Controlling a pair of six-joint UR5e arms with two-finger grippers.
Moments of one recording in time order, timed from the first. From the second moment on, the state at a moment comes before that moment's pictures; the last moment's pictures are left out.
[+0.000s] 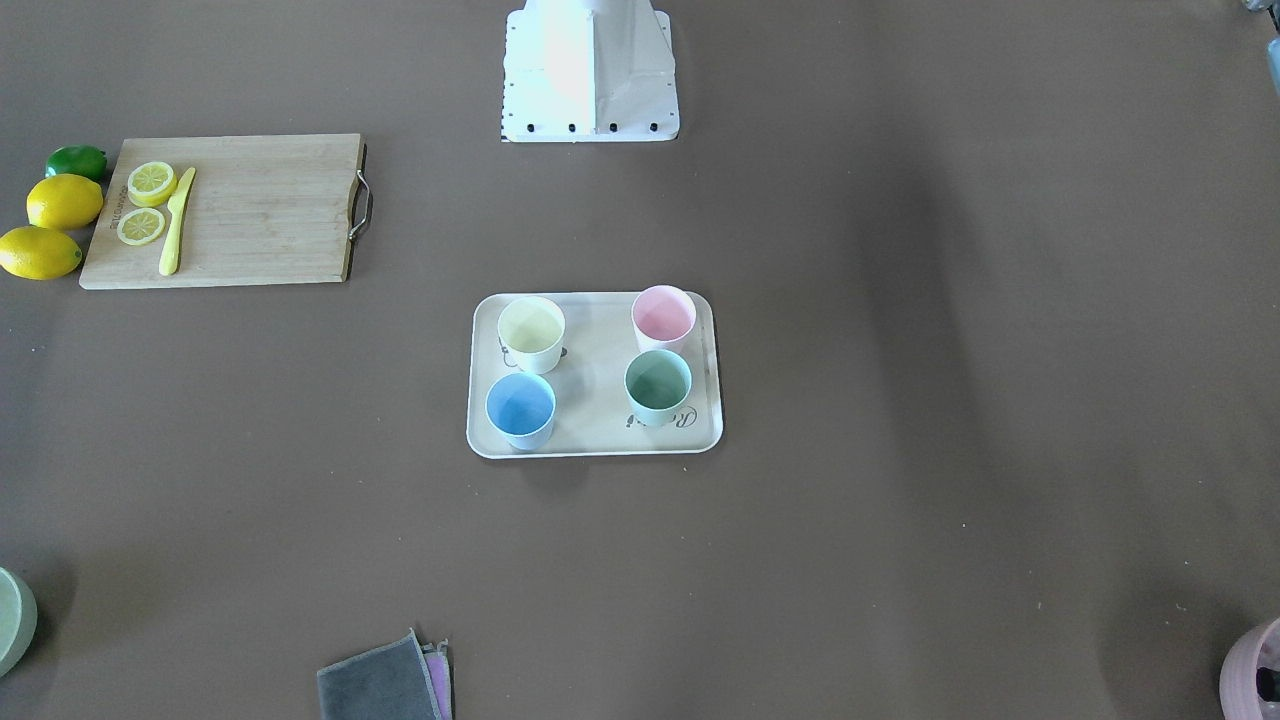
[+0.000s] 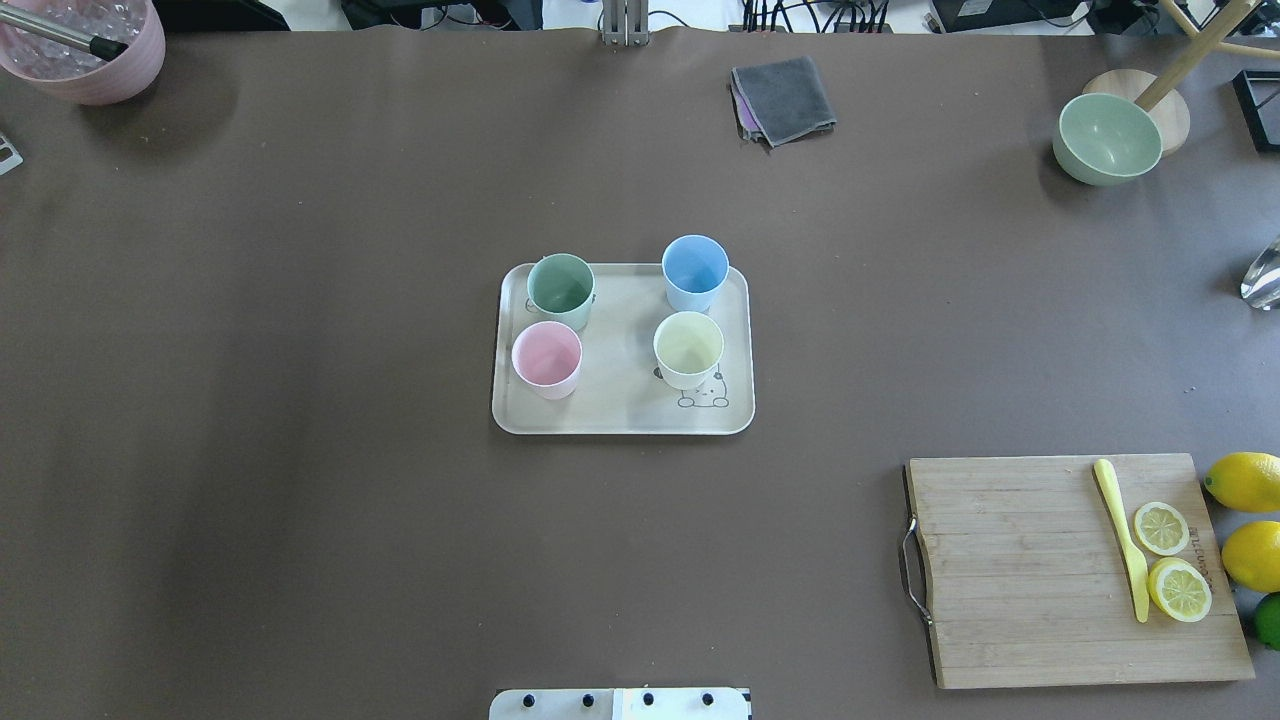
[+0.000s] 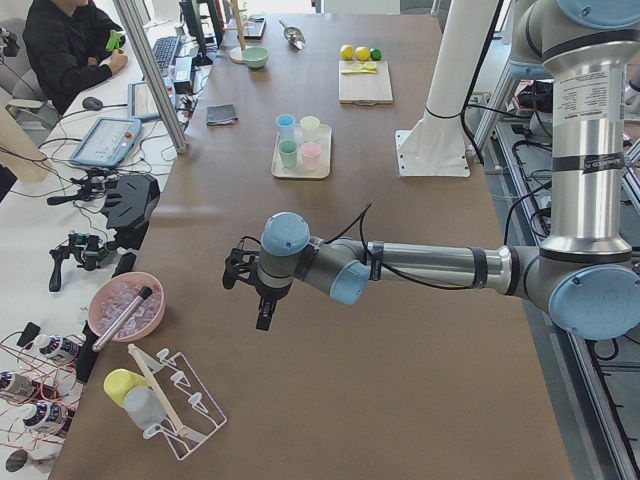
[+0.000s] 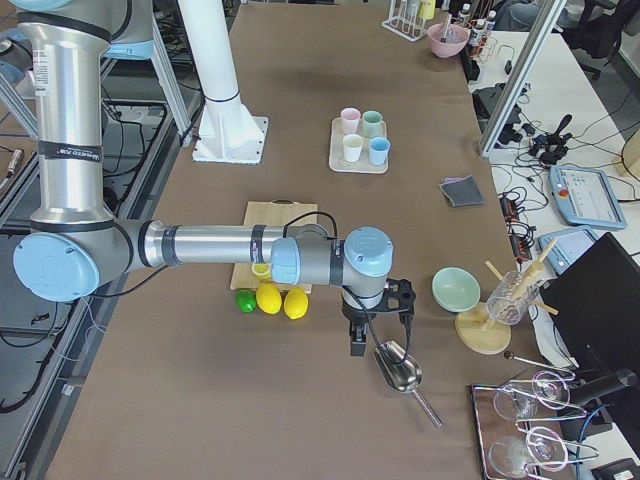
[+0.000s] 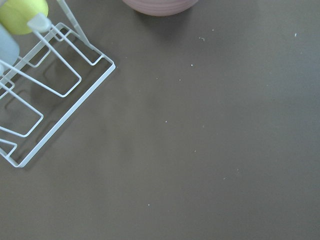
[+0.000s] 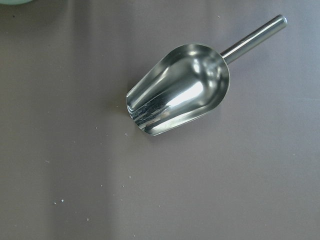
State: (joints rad) left arm -1.50 -1.46 -1.70 -2.00 -2.29 -0.30; right arm 1.58 -1.62 1.66 -1.60 2.28 0.01
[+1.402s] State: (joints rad) left arm -1.52 -1.42 -1.76 -1.91 -2.29 -0.30; right arm 1.58 -1.62 1.66 -1.60 2.28 0.02
